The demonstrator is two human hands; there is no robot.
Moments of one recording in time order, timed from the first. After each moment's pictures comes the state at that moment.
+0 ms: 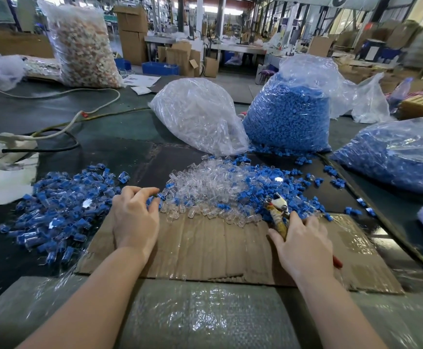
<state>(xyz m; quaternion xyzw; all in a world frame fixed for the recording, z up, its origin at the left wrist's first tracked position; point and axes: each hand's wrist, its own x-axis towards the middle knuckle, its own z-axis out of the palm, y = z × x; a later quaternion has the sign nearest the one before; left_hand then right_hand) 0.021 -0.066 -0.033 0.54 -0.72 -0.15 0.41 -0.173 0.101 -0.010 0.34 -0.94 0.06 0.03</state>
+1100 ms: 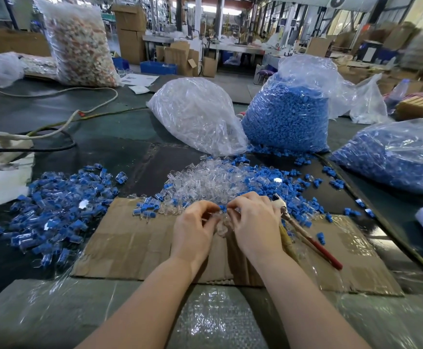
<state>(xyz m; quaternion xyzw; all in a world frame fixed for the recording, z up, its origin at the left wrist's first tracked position) -0.042 -0.016 -0.035 0.37 -0.75 -0.37 0.40 -0.138 0.048 -0.003 0.50 -0.84 0.22 0.06</state>
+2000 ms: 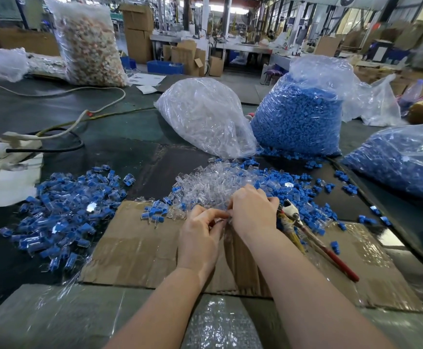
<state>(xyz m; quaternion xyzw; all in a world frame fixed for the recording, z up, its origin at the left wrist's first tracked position) -0.041 -0.021 -0.038 0.39 -0.73 -0.36 0.42 -0.138 -0.002 0.010 0.49 -0.87 0.08 0.01</state>
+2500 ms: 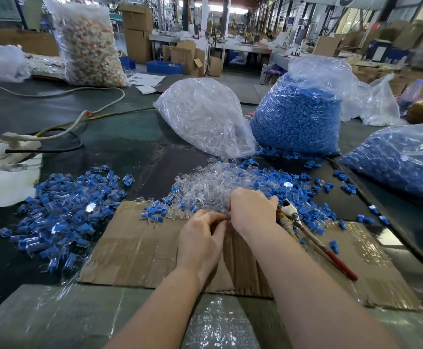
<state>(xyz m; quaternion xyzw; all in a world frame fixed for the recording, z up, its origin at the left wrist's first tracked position) -0.042 -0.022 -0.041 0.39 -0.77 -0.31 0.40 -0.138 -0.005 0.019 0.47 -0.88 0.04 -0.03</state>
